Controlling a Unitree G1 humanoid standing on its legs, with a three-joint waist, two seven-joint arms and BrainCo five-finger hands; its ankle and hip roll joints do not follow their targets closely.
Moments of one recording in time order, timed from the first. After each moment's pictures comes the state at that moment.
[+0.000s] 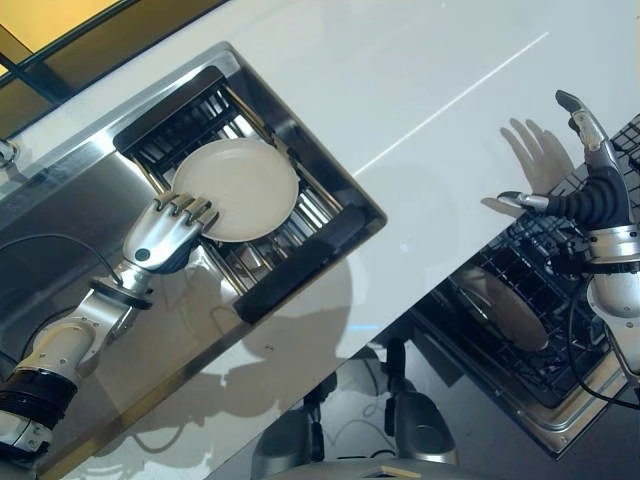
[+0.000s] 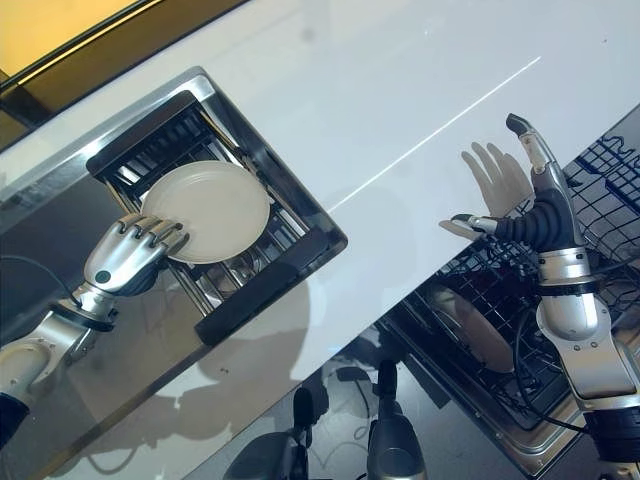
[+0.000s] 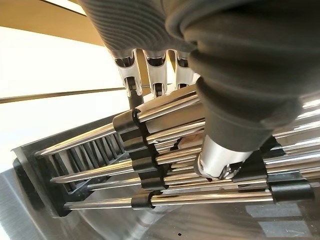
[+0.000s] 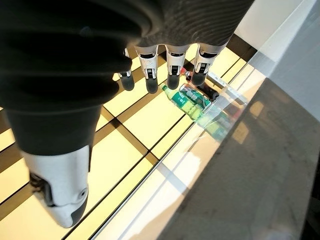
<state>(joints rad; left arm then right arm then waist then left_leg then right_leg) -0.18 1.00 -0.27 0.23 1.05 -0.18 0.72 -0.10 -0.88 -0.11 -0.14 0.01 -0.33 -0.28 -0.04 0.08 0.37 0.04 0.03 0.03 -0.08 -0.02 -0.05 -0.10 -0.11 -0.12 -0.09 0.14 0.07</state>
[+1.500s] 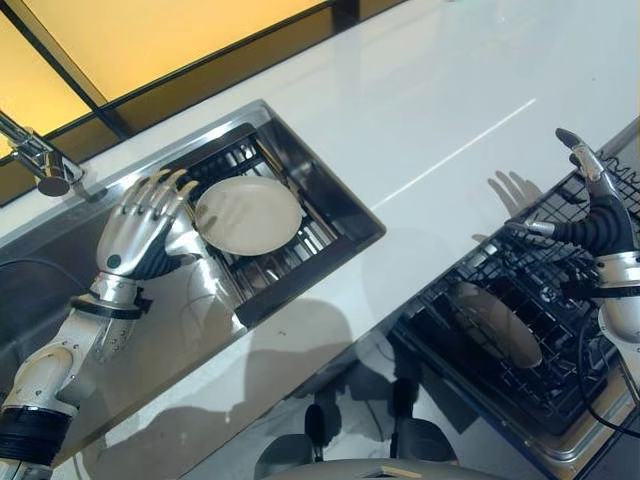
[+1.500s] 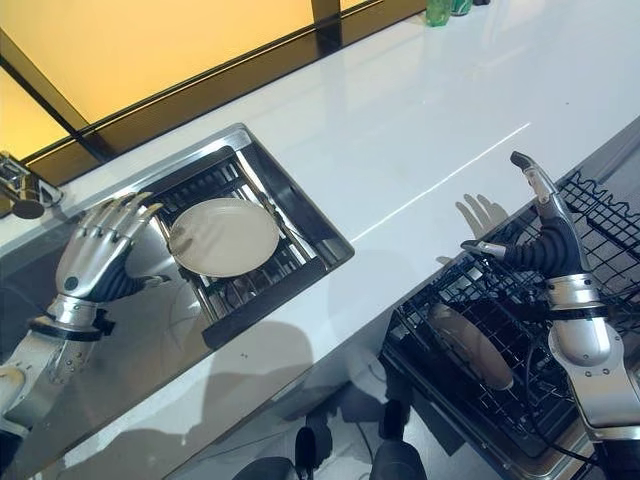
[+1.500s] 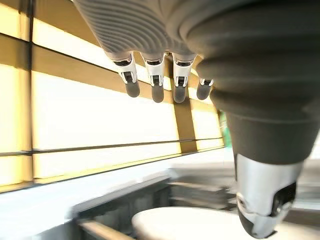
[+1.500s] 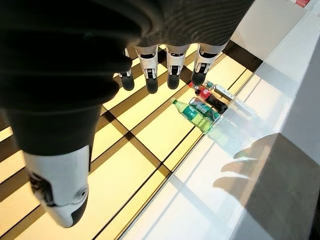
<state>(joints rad) 0.01 0.88 0.01 -0.03 0.74 -0.31 0.50 0.08 -0.83 -0.19 -0.20 0.03 -0.30 -0.21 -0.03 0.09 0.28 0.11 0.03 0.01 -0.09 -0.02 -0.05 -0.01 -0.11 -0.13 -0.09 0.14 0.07</state>
